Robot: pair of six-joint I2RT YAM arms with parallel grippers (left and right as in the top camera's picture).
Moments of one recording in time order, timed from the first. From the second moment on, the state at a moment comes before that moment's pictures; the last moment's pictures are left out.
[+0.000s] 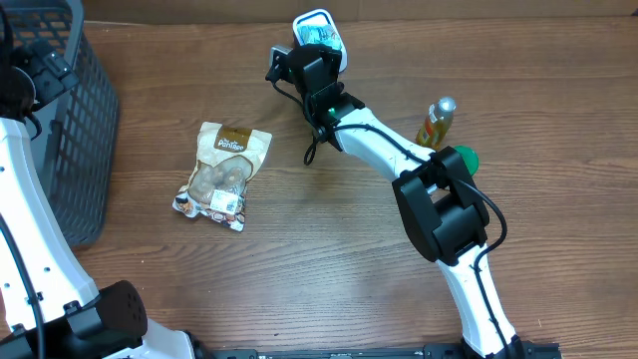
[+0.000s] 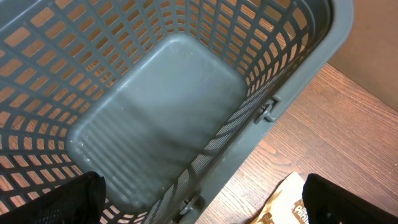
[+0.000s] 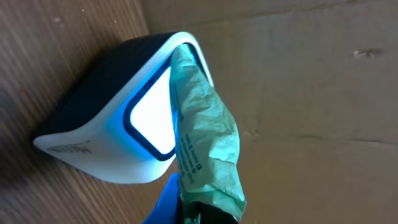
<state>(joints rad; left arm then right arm) 0.37 1.73 2.15 -1.31 -0.20 -0.31 0.58 2.38 1.85 0.05 0.59 -1.11</state>
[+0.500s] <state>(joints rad) 0.37 1.73 2.15 -1.31 -0.20 -0.31 0.57 2.38 1.85 -0.02 0.55 -1.04</state>
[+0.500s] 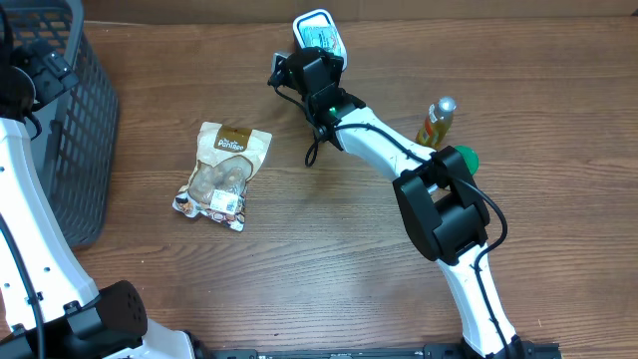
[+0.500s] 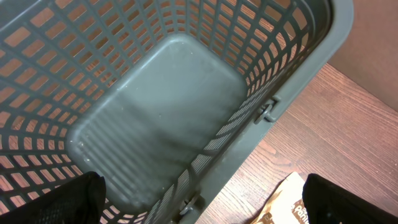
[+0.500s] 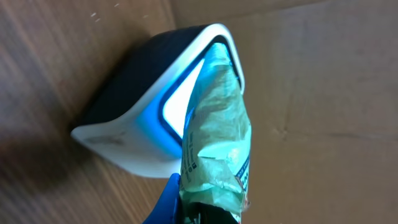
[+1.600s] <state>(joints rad) 0.37 1.73 2.15 -1.31 -0.20 -0.31 0.56 2.06 1.85 -0.61 0.41 -0.30</state>
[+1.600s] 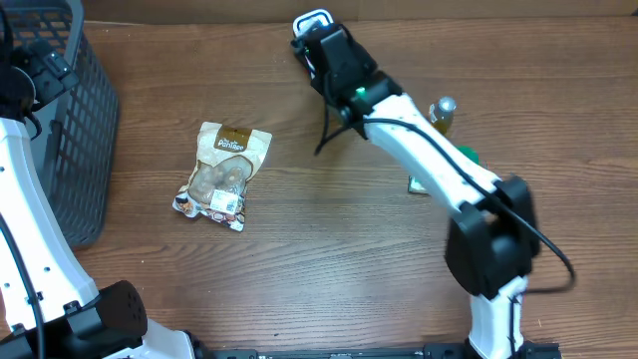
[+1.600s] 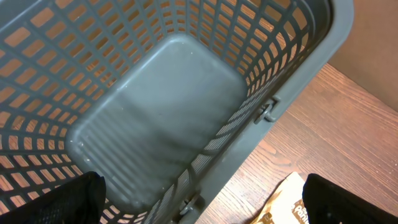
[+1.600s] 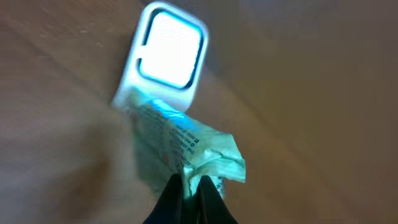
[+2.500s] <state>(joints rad) 0.37 1.73 2.15 -1.31 -0.20 -0.31 0.52 1.99 1.85 -1.12 -0.24 0.20</state>
